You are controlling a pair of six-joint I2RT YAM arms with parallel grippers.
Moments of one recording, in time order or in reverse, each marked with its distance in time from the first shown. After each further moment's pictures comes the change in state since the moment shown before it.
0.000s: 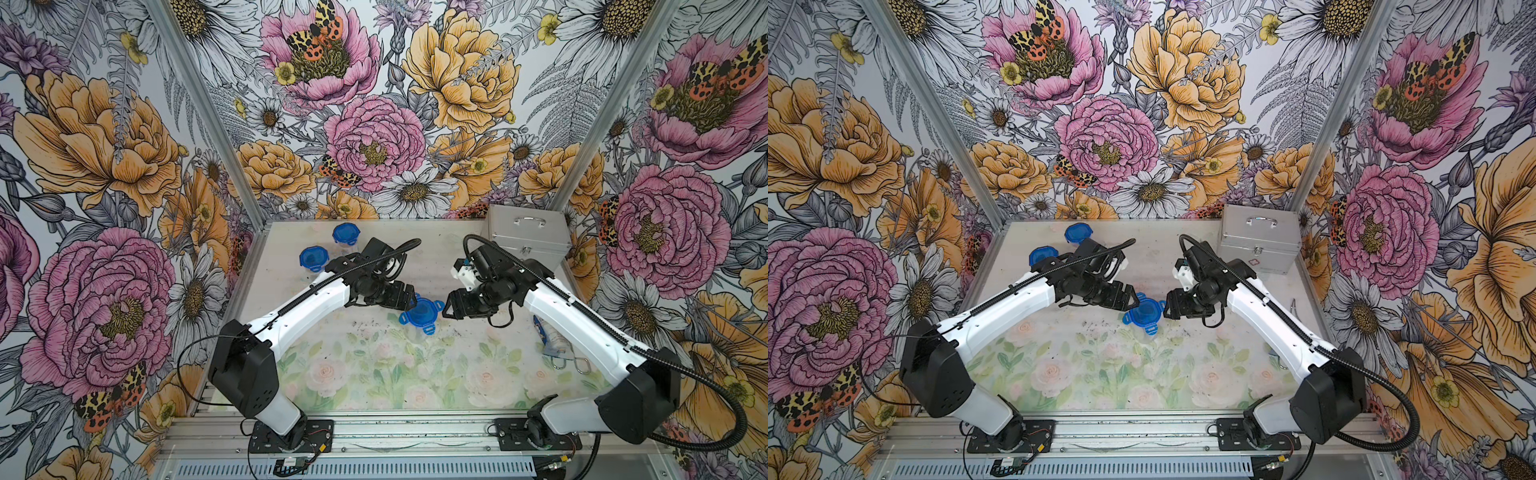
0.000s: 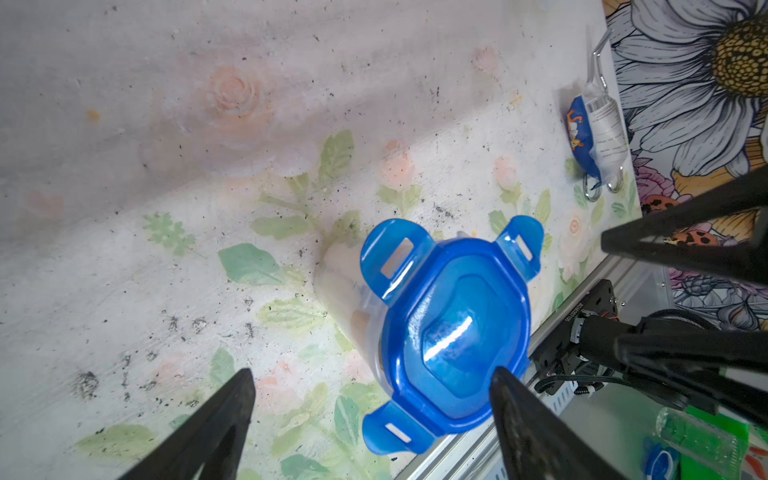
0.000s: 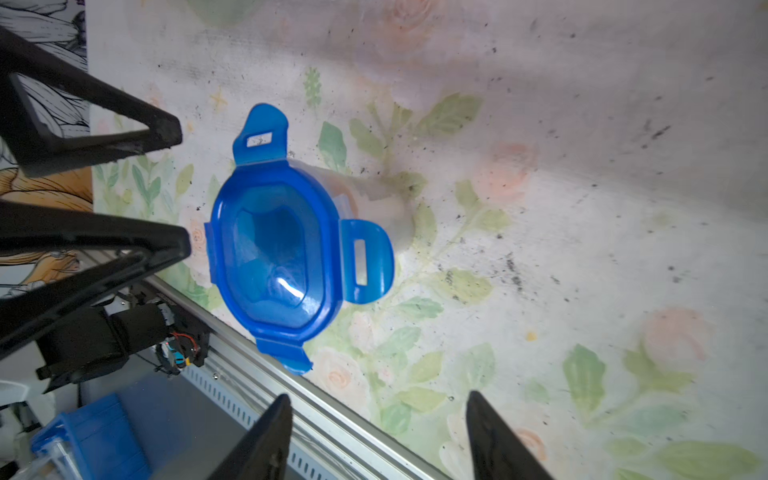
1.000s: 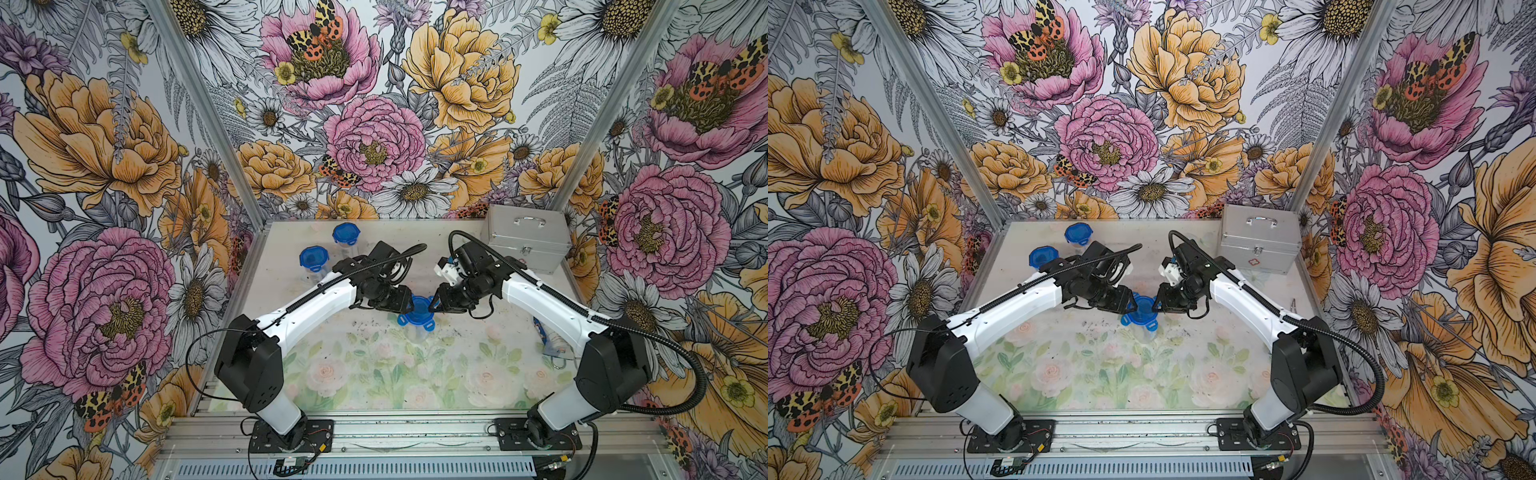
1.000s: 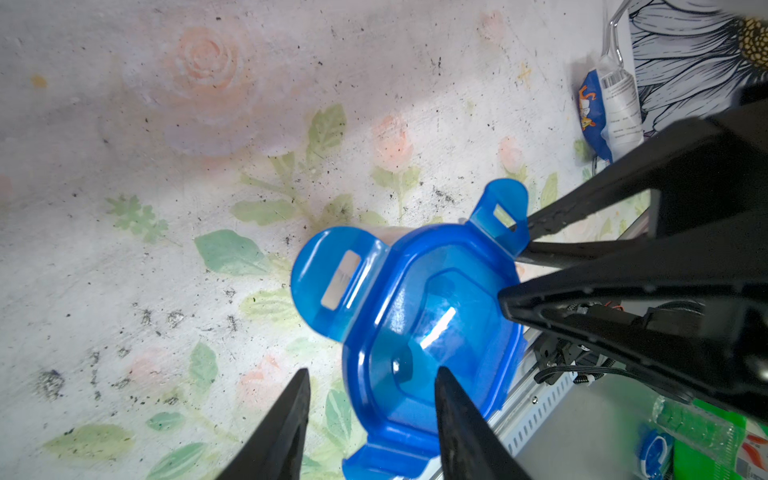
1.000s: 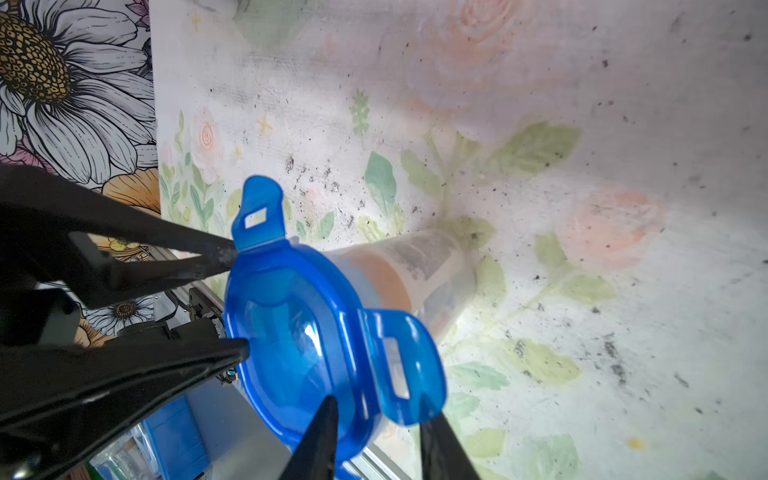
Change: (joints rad) left arm -0.039 0.025 0.000 -0.008 0.003 -0.019; right arm 0.000 0.160 0.008 0.172 -0.129 0.020
